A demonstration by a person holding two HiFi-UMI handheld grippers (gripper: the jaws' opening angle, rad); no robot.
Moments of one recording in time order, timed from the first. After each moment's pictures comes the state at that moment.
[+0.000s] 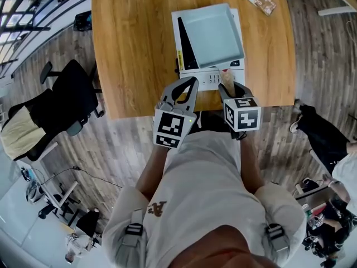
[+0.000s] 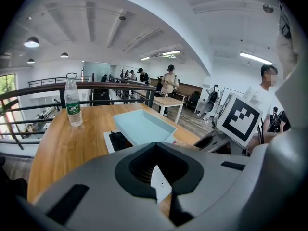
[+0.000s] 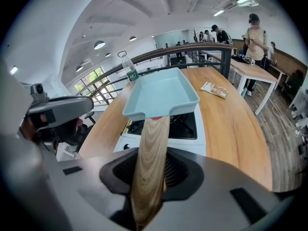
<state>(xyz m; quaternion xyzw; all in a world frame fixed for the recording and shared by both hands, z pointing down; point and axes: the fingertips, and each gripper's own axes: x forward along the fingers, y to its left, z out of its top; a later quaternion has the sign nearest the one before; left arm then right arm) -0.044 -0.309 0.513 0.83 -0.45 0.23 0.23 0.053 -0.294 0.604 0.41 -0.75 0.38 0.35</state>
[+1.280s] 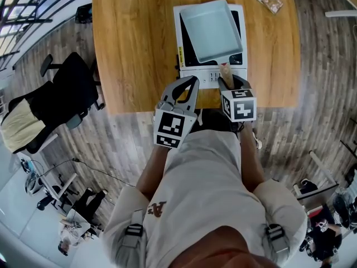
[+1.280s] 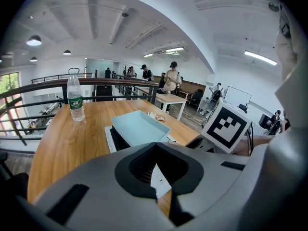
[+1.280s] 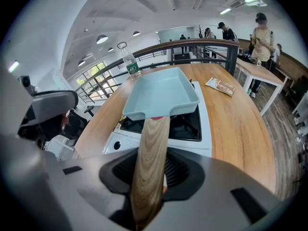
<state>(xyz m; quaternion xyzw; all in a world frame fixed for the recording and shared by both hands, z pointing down) -0.043 -0.305 0.525 0.82 -0.46 0.24 0.24 0.048 -0.307 0.640 0.39 -0.76 0.37 0.37</state>
